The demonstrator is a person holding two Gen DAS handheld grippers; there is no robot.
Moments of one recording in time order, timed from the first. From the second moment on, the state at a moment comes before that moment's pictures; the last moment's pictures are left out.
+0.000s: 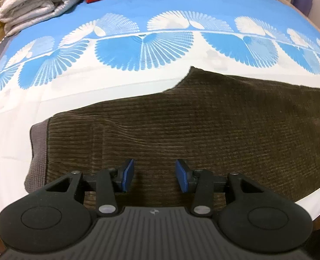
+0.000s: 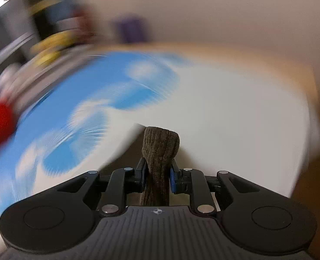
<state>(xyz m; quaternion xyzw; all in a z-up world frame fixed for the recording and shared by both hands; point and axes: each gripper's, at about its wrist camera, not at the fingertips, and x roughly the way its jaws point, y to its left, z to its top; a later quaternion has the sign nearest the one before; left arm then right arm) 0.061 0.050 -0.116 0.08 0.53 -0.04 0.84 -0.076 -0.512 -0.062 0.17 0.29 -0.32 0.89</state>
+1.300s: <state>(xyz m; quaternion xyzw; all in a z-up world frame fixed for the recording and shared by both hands) 0.035 0.136 -0.103 0.03 0.53 -0.01 0.85 -0.076 -0.110 -0.129 -0.16 0.33 0.18 0.91</state>
